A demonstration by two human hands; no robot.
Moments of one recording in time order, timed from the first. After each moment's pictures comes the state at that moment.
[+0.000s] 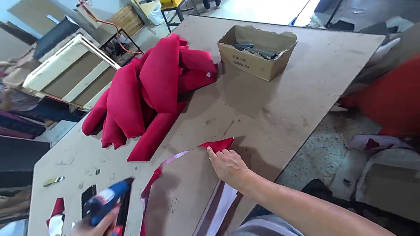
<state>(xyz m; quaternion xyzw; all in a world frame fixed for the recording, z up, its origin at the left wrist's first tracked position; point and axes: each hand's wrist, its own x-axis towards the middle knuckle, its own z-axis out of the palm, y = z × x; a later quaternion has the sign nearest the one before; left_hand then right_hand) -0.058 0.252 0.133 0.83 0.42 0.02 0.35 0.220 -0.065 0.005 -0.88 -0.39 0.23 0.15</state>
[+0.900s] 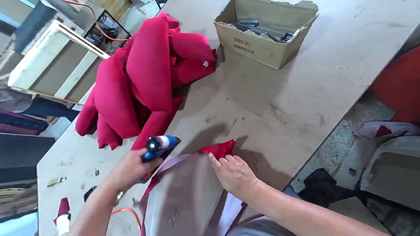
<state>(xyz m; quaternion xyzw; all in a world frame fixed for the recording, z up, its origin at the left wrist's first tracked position) 0.169 0.226 0.141 0.92 0.22 -0.24 0.21 0.215 -0.073 -0.027 -0.88 -0.42 0.03 0.23</state>
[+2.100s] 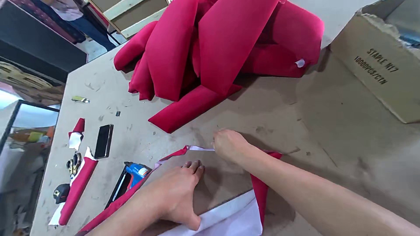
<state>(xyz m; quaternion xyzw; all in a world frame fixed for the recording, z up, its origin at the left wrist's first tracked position) 0.138 0.173 0.117 0.83 0.13 -0.52 0.15 0.305 0.107 0.016 -0.77 -0.51 0.39 0.06</state>
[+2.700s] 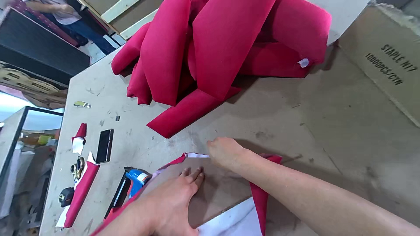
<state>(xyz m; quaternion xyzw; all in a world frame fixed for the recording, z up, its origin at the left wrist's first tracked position) 0.141 0.173 0.120 0.82 0.12 -0.51 0.23 0.310 0.110 0.025 -0.70 -0.58 0.42 0.01</state>
